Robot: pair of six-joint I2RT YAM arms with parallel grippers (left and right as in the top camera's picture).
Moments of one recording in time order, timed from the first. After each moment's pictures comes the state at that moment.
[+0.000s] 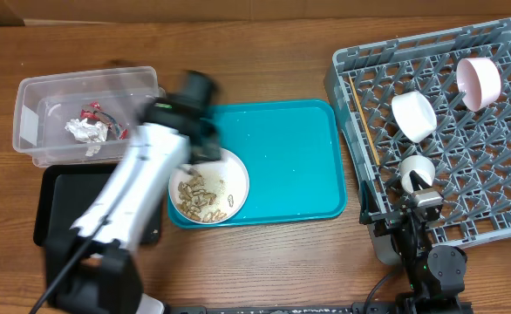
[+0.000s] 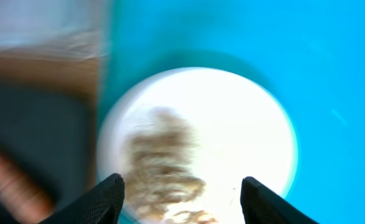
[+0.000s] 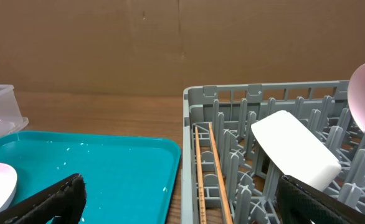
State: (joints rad) left arm -0.35 1.67 1.36 -1.05 -0.12 -0.48; right arm 0.11 0.04 0.02 -0.02 -0.09 0.04
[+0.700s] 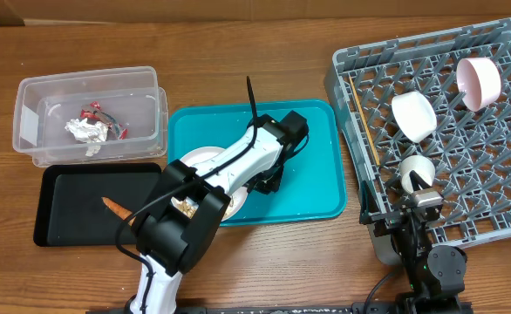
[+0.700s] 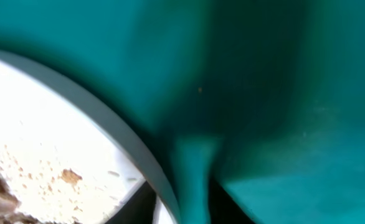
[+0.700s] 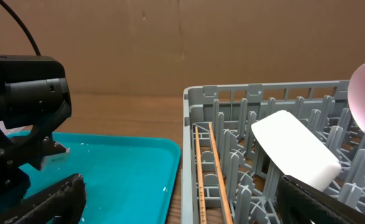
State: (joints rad) left arm -0.67 2.10 1.48 -1.07 -0.21 -0.45; right arm 0.11 0.04 0.02 -0.02 -0.09 0.04
